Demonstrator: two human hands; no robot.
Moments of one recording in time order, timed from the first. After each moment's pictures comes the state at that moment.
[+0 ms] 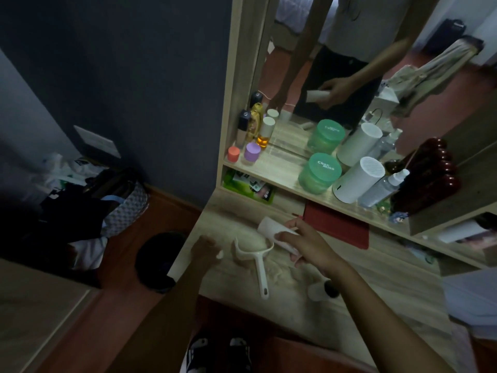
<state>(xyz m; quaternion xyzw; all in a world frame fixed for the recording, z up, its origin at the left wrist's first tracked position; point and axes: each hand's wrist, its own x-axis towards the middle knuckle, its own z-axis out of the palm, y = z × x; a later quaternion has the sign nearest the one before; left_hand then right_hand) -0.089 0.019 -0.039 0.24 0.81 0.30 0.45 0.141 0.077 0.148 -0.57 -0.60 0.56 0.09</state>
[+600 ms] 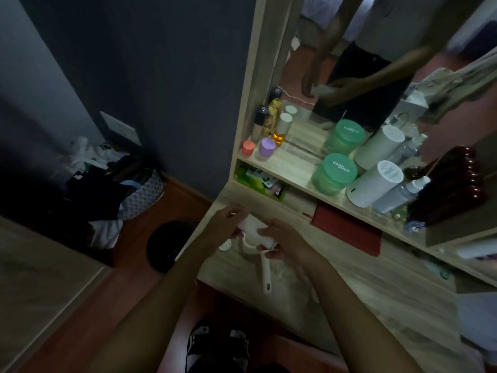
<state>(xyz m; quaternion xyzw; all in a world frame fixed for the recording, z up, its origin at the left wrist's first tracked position) -0.072 0.018 0.086 0.25 0.64 0.46 0.56 0.096 0.069 0.125 -0.52 -0.45 0.72 0.09</state>
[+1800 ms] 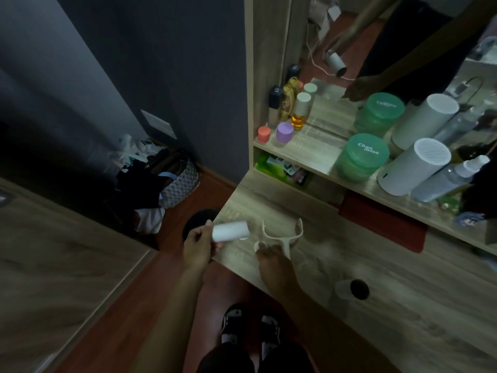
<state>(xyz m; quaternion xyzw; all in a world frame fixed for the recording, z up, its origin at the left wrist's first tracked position) -0.069 -0.061 0.054 0.00 0.75 0.55 0.37 0.098 0.011 -0.037 -0.37 -0.92 0.11 0.00</state>
